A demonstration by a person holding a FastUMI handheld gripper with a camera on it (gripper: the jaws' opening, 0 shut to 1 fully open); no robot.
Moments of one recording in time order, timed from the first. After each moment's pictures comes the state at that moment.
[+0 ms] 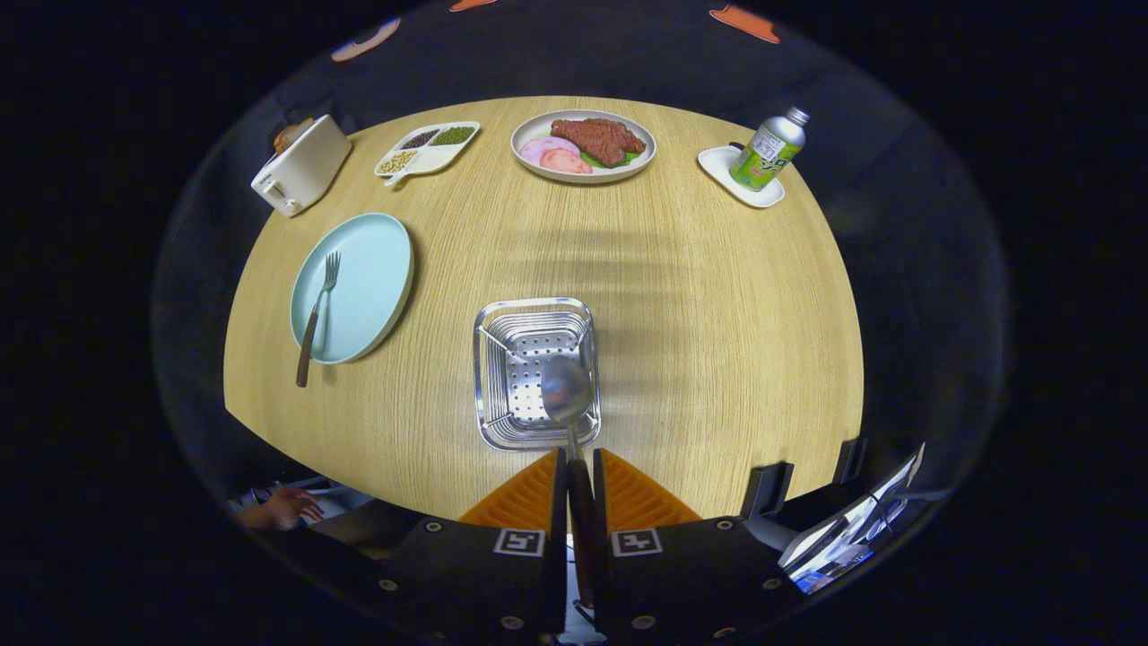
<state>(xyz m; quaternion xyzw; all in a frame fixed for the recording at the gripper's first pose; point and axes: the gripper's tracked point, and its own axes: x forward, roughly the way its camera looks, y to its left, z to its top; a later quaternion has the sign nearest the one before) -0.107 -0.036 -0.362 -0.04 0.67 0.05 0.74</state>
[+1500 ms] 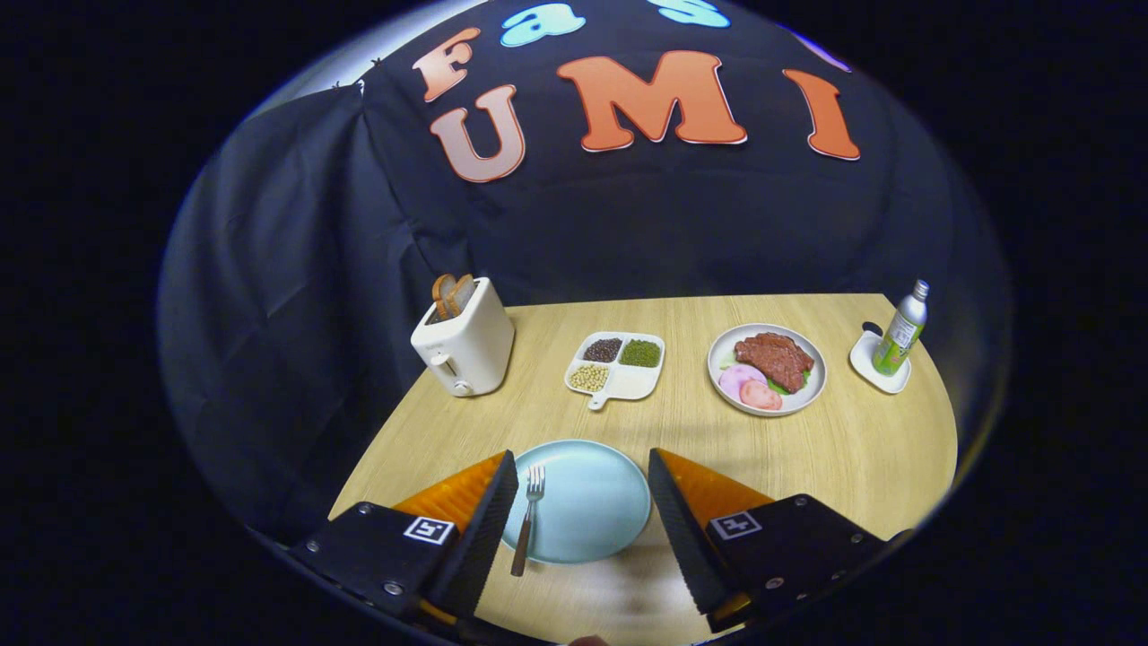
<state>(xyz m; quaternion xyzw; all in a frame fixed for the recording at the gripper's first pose) 0.022 0.194 -0.265 0.09 0.39 0.20 0.90</state>
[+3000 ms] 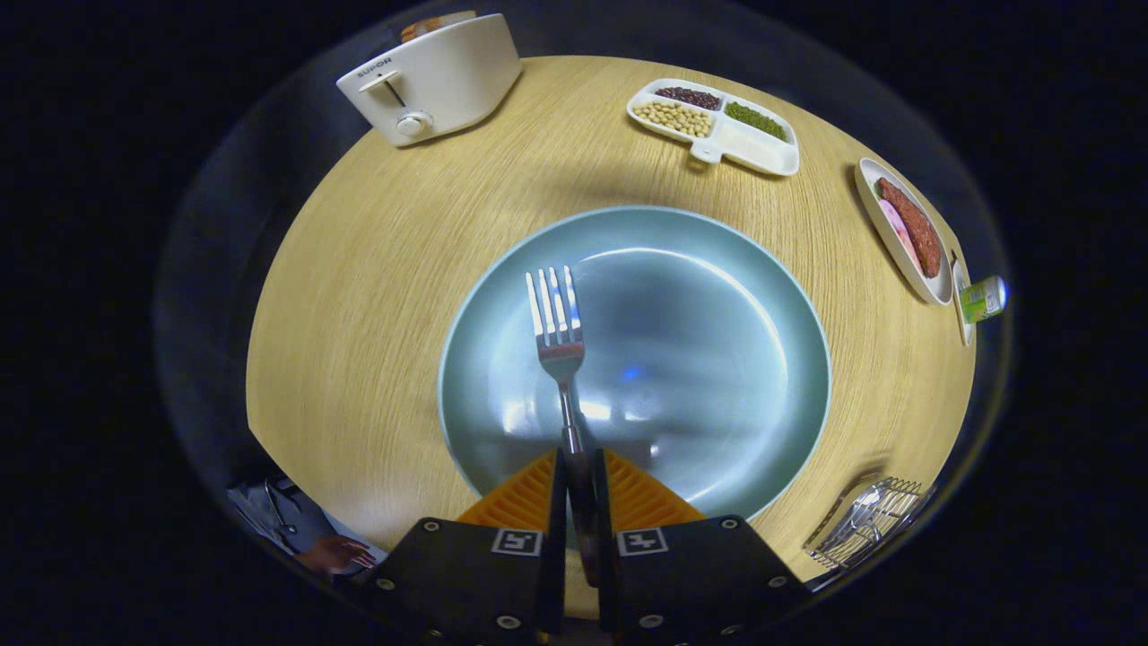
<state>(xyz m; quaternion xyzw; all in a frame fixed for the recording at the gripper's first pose) -0.059 0.281 -0.459 -0.07 0.68 0.20 0.70</state>
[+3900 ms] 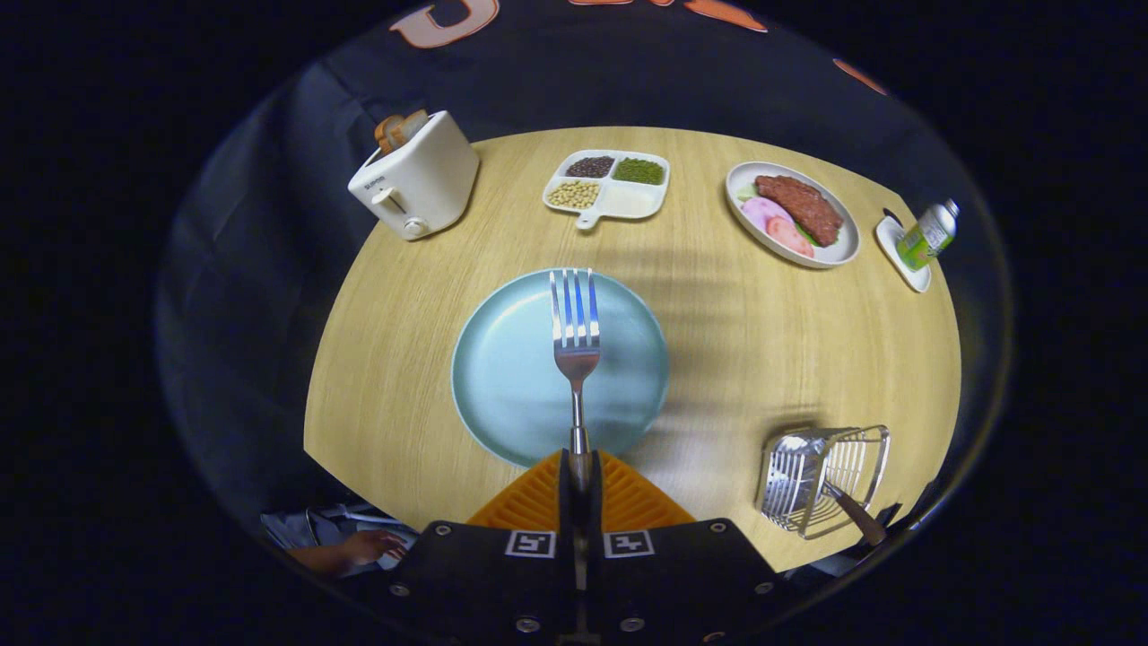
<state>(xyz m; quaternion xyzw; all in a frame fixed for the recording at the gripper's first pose) -0.063 0.179 -0.351 0.03 0.62 0.16 0.76</state>
